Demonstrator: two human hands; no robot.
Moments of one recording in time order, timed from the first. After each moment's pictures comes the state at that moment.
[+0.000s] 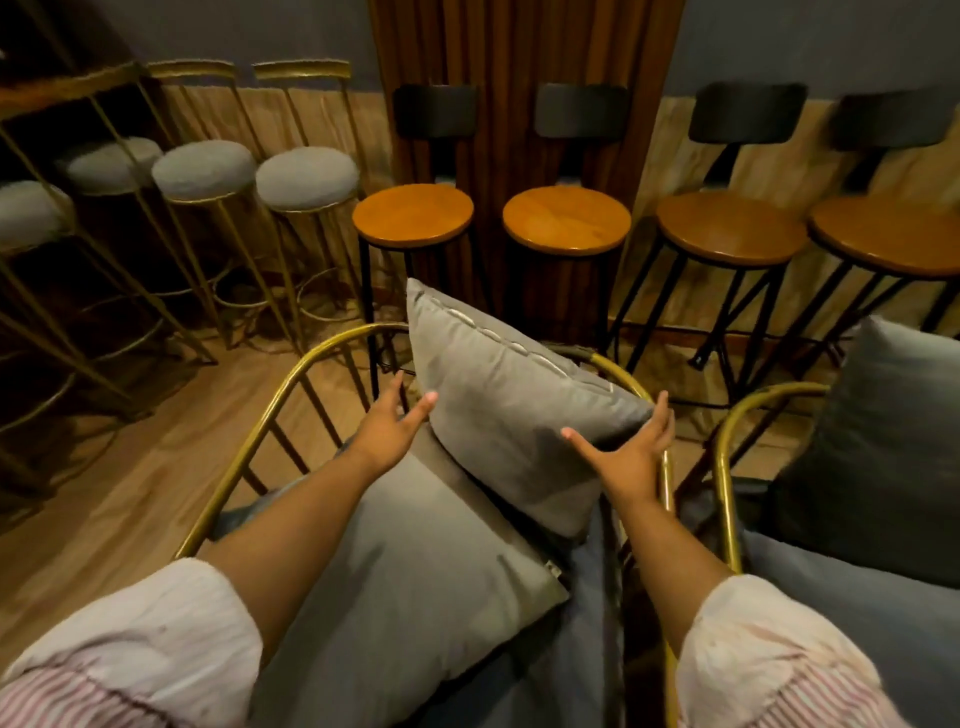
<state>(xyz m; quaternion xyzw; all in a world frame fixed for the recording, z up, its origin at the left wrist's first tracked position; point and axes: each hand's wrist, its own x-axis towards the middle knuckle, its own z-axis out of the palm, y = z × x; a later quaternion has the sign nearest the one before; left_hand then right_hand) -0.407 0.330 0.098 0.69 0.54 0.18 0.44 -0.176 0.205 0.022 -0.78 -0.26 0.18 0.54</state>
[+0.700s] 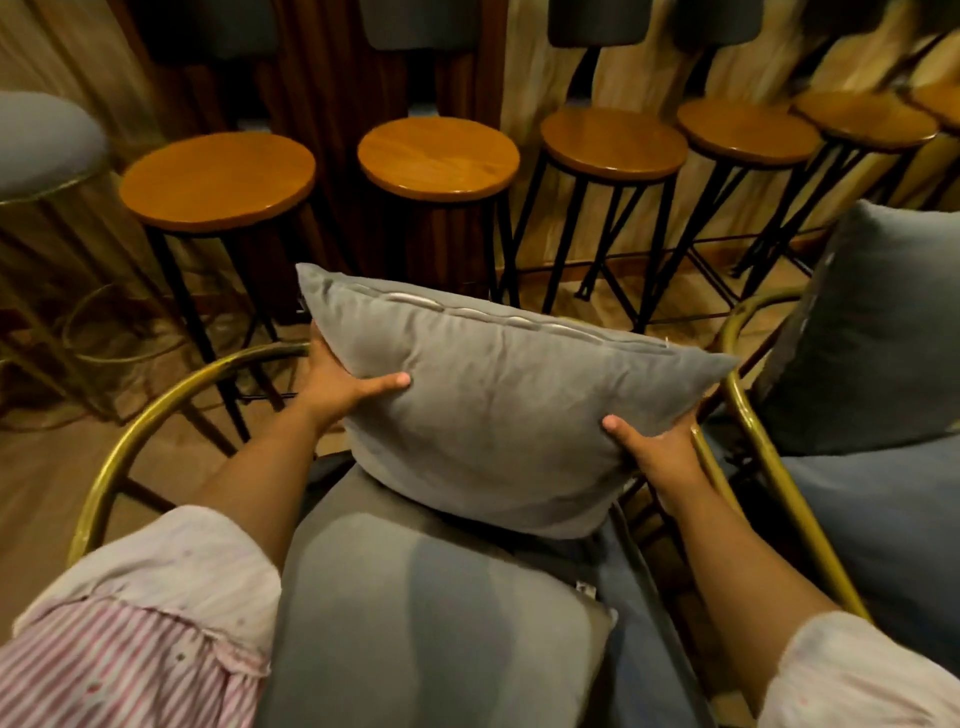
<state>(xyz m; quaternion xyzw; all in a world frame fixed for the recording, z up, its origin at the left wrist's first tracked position) -0.329 0.565 -0.019 0.72 0.41 0.16 0.53 -0.147 0.265 -0.074 -0.76 -0.12 0.16 0.62</state>
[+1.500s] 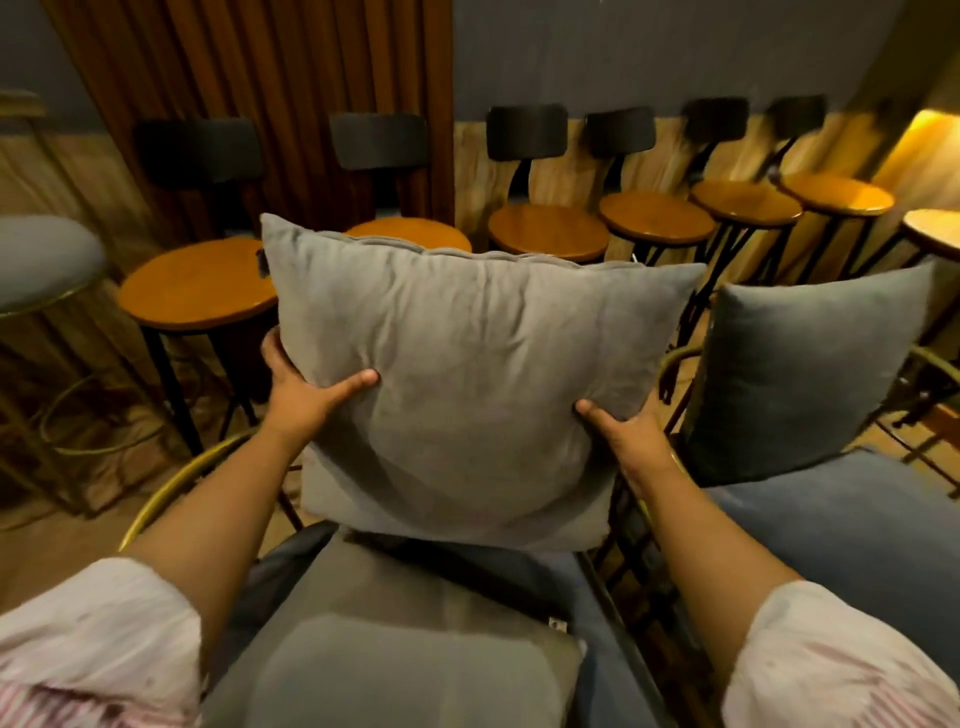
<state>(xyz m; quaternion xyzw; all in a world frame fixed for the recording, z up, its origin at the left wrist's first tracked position) -0.338 0.543 0.093 0.72 0.37 0.28 0.51 -0.161 0.254 0.053 -0.74 -0.13 0.09 0.65</state>
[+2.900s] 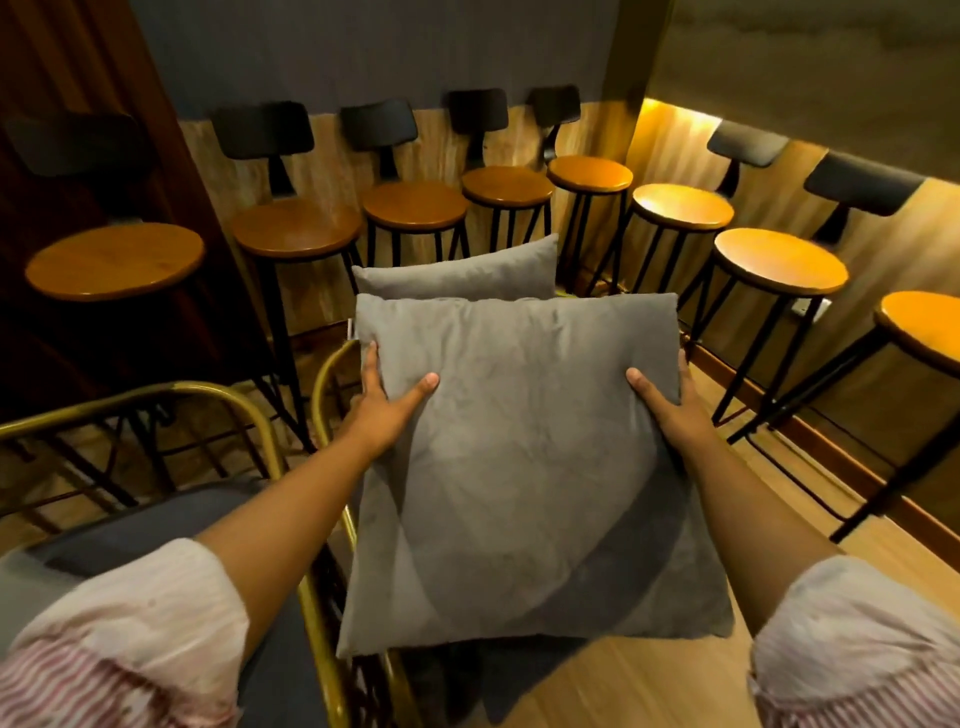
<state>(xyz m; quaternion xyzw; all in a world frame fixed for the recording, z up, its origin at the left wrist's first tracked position) -0.088 0.013 0.111 0.80 0.29 0.06 0.52 0.024 -0.296 0.123 -0.81 0.00 0.06 0.58</state>
